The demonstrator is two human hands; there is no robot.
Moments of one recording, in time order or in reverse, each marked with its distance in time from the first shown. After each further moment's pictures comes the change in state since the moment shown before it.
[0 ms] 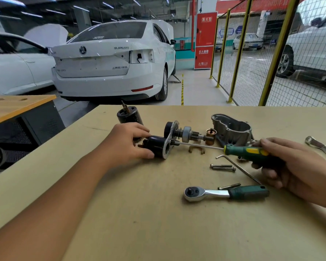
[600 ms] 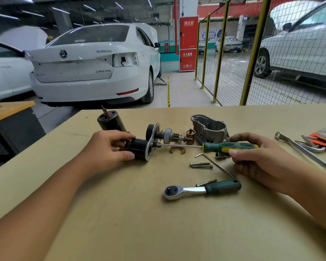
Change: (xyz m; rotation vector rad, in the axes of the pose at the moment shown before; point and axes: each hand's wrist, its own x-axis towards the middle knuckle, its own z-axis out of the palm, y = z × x) left_hand -0.007 -0.004 0.008 -0.218 0.024 -0.020; right_hand -0.004 0.000 0.001 0.063 0.058 -0.049
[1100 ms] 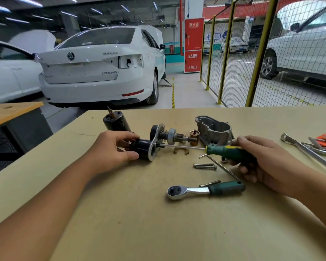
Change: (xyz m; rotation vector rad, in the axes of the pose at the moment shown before) left_hand 0.001 -0.001 0.001 0.043 0.006 0.003; right_hand 0.002 0.001 0.005 -0.116 -0.025 -0.006
